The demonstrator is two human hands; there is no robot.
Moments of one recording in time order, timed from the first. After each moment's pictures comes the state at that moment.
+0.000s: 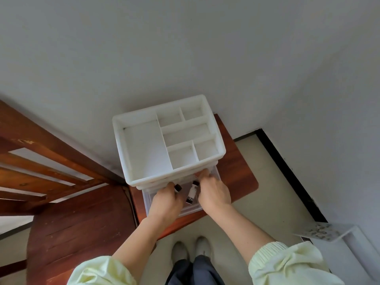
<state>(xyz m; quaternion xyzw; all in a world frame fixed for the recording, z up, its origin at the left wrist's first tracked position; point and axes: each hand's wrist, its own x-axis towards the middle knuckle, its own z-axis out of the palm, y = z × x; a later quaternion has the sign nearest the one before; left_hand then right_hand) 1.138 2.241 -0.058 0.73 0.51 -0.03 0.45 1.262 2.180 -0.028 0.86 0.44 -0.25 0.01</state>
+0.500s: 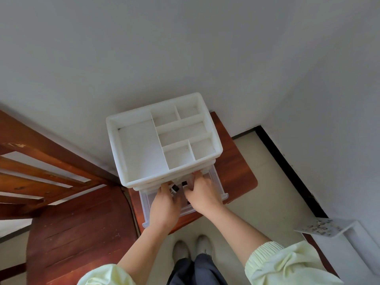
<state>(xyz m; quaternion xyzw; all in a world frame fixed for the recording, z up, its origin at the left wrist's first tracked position) 1.138 2.223 -0.066 0.71 0.54 0.06 0.44 1.252 2.187 -0.035 0.85 0.36 -0.36 -0.12</state>
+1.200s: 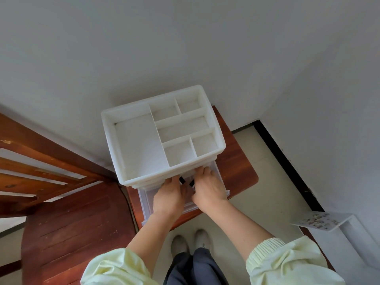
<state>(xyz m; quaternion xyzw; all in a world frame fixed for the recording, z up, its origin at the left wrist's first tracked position) 1.154 2.235 -0.078 0.80 0.49 -0.03 0.35 1.259 2.185 -0.052 0.85 0.47 -0.25 0.04</state>
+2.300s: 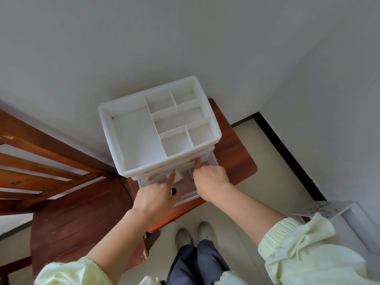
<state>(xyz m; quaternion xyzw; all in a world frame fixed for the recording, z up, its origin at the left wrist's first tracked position) 1.117 2.246 -0.045 0.89 0.36 -0.16 0.22 1.267 2.182 -0.021 0.76 0.57 -0.21 0.21</state>
